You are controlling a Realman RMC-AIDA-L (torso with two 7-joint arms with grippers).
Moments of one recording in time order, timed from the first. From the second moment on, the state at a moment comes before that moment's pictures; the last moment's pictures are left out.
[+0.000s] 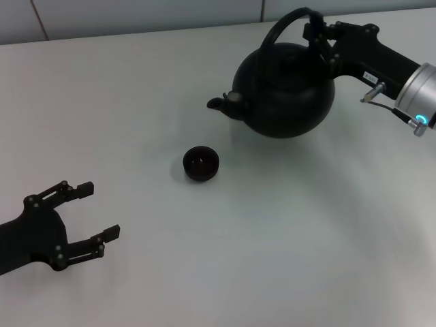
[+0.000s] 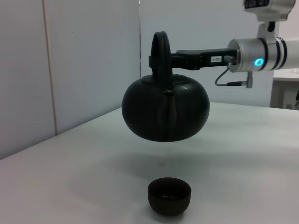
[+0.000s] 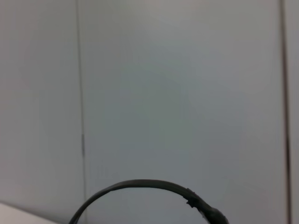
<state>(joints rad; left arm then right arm) -0.34 -2.05 0.62 0.46 1.97 1.59 -0.81 0.63 2.07 -0.15 -0.27 -1.85 -1.28 0.74</state>
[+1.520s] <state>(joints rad) -0.36 -2.05 0.62 0.46 1.97 1.59 -0.82 0.69 2.08 -0.41 -0.45 -1.85 -1.27 0.52</state>
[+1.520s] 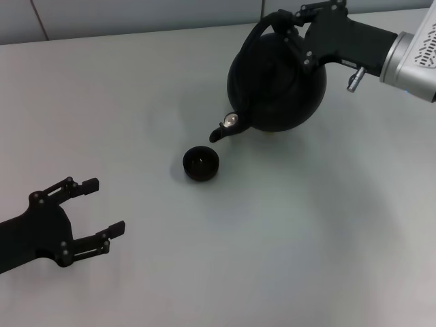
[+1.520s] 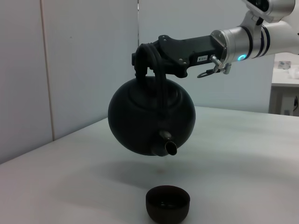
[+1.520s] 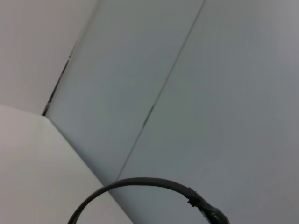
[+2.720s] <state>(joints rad) -0.36 -2.06 0.62 0.46 1.97 1.60 -0.83 0.72 2.08 -0.54 -0.50 -1.85 -1.21 0.46</state>
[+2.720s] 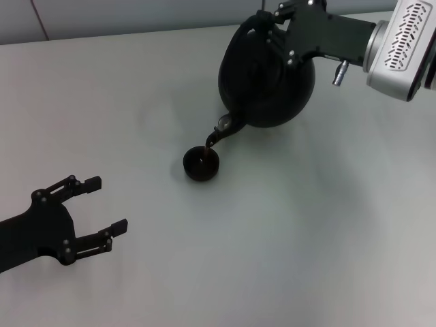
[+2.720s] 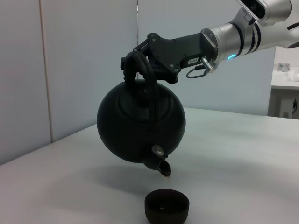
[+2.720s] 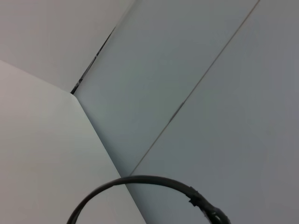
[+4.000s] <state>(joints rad) -0.38 -2.06 0.61 0.46 1.96 1.59 -0.84 0.69 2.08 -0.57 -0.47 -1.69 -1.17 0.61</state>
